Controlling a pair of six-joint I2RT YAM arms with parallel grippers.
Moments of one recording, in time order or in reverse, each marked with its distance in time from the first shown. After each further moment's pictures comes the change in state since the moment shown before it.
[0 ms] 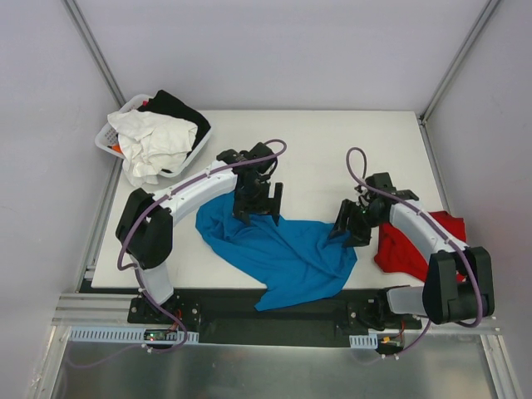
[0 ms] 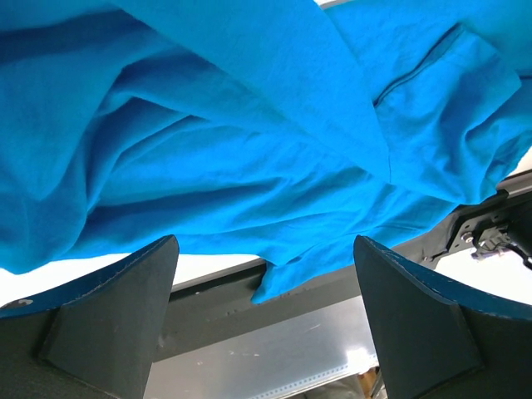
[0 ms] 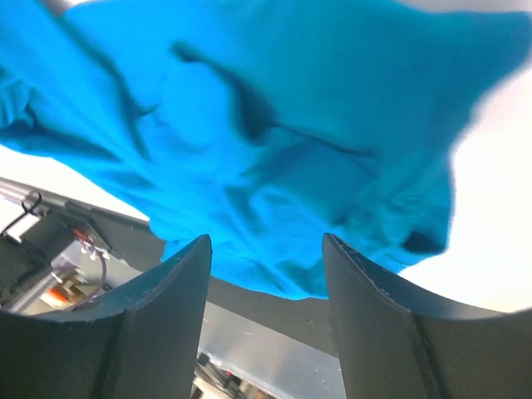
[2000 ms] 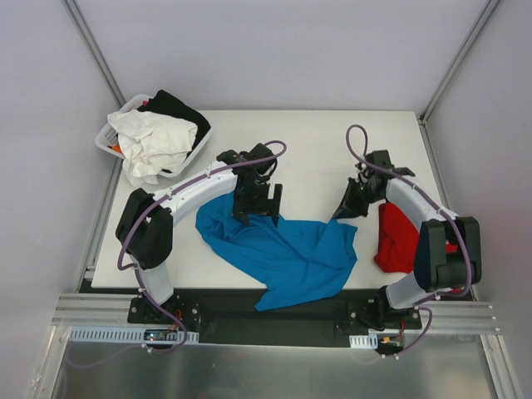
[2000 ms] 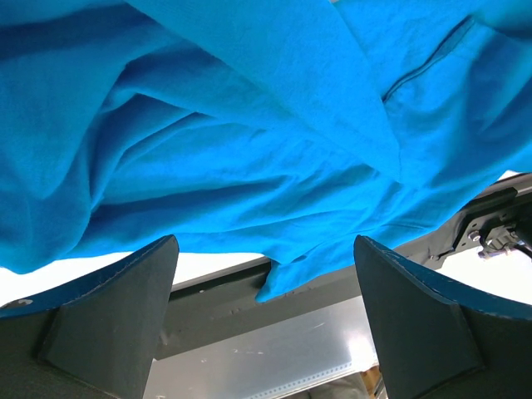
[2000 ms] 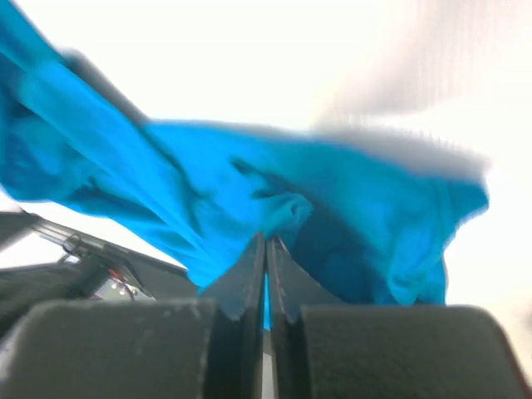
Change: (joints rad) left arm 0.000 0.000 -0.009 -0.003 -0.001 0.010; right arm -0.053 0.175 0.154 0.064 0.014 0.010
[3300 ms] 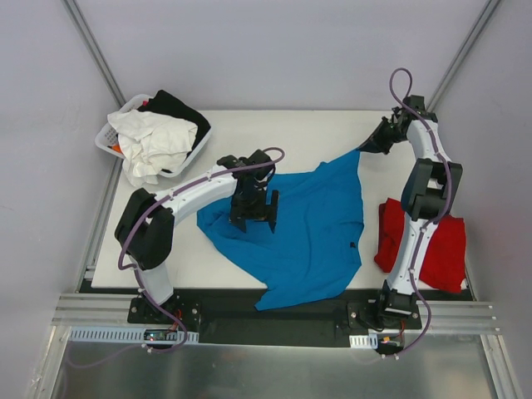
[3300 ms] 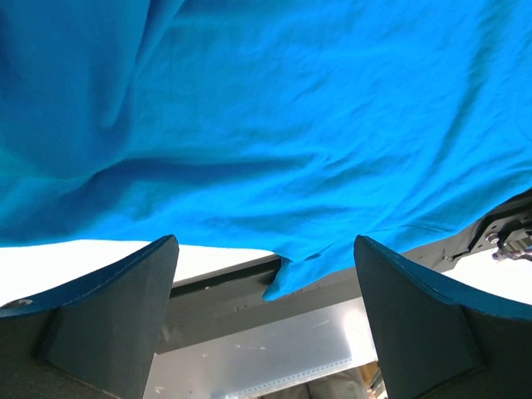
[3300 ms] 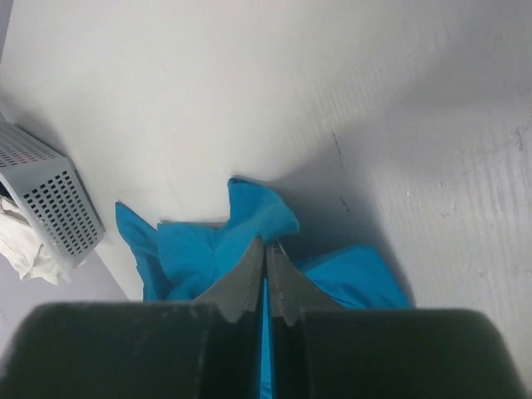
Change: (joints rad) left arm 0.000 -0.006 -0.065 0.021 0.002 -0.012; right arm -0.286 0.787 1.079 -0.124 -0.108 0.025
